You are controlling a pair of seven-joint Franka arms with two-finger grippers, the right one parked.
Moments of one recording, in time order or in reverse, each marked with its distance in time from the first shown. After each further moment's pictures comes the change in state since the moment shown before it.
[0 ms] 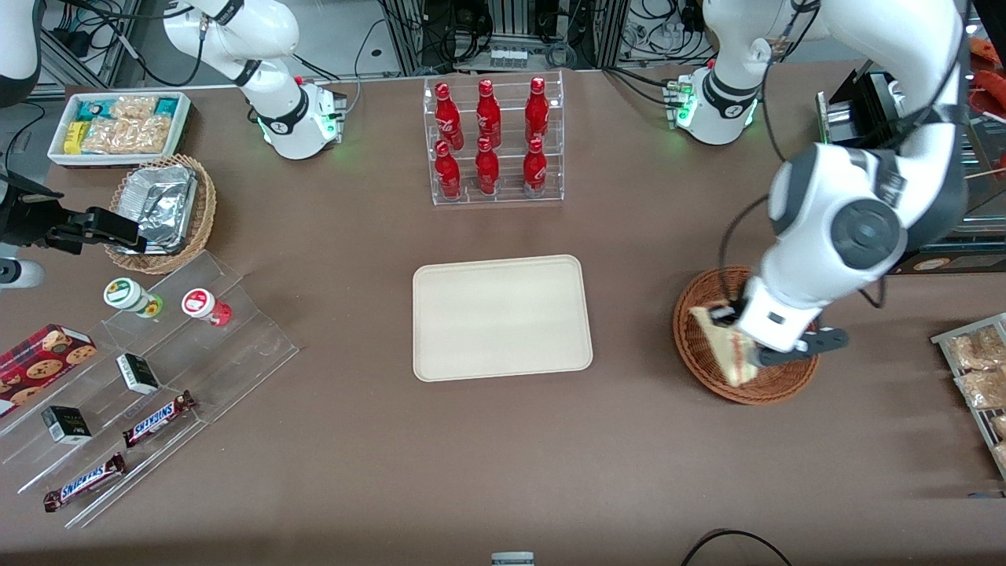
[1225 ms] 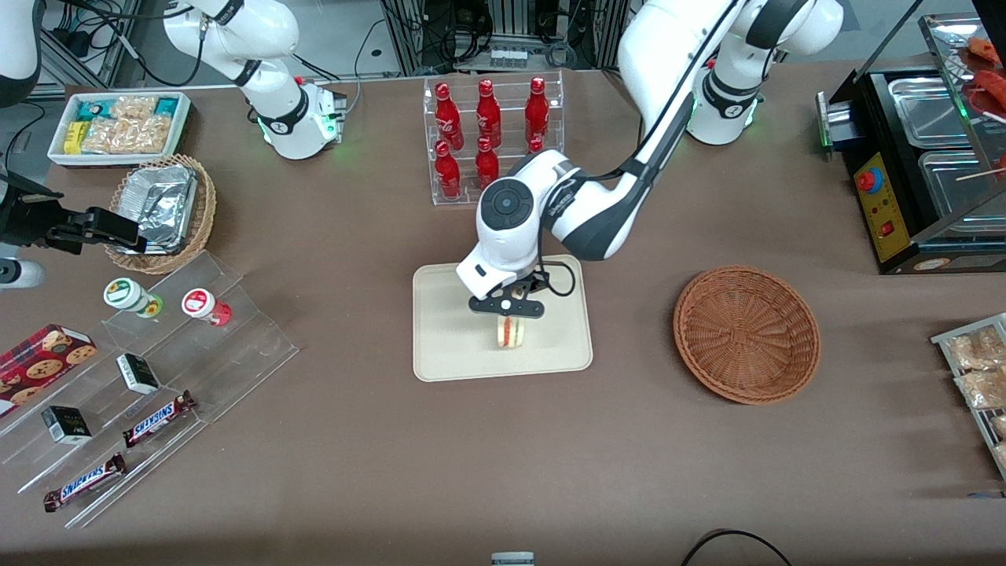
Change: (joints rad) arm -0.464 0.406 -0.021 0.243 -0.001 0.200 -0.187
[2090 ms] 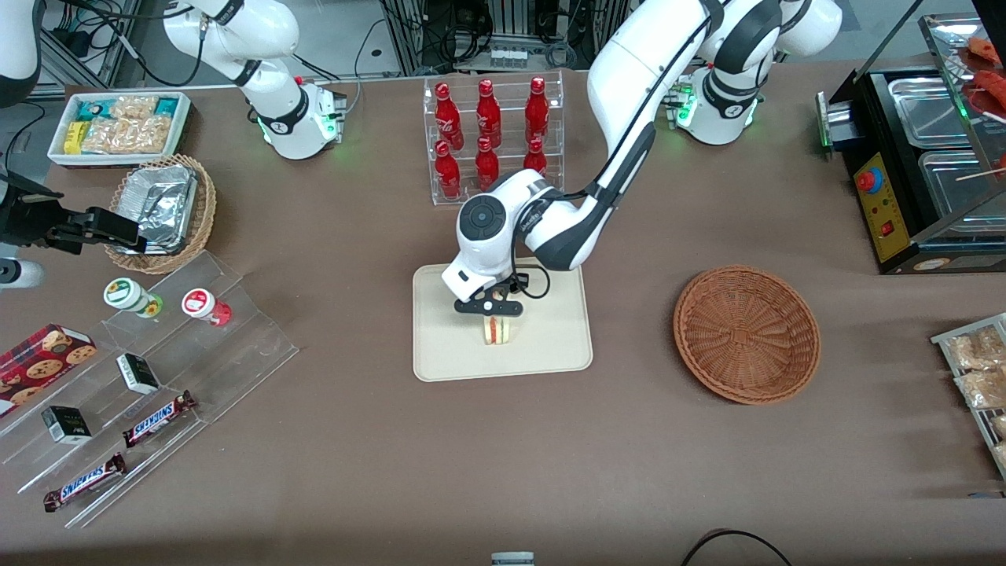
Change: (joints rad) arm -0.052 0.112 0.000 0.033 0.001 0.058 -0.090
